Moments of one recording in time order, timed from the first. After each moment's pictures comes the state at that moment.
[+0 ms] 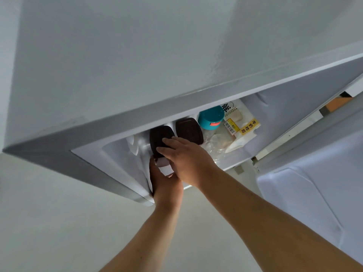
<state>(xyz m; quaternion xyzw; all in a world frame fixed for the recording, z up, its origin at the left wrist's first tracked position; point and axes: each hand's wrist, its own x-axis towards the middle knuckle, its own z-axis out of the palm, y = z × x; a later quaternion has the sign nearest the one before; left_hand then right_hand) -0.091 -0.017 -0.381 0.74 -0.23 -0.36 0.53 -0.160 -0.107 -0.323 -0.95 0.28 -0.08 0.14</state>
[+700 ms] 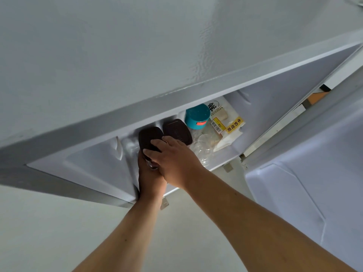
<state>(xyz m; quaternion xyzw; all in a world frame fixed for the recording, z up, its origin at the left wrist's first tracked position) -0.076 -0.059 -0.387 0.52 0.07 -0.52 0.67 -0.160 -0.106 -0.318 -0.94 0.31 -0.02 0.11</state>
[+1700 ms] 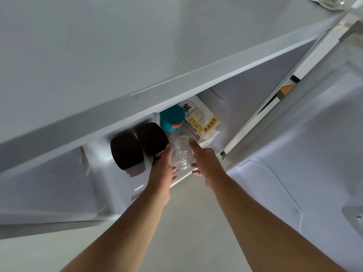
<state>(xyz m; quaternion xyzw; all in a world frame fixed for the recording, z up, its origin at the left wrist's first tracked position) -0.138 -0.092 -0.365 0.62 -0.11 -0.64 0.43 -0.272 -0.144 -0.372 -0.39 0.69 -0.25 0.56</state>
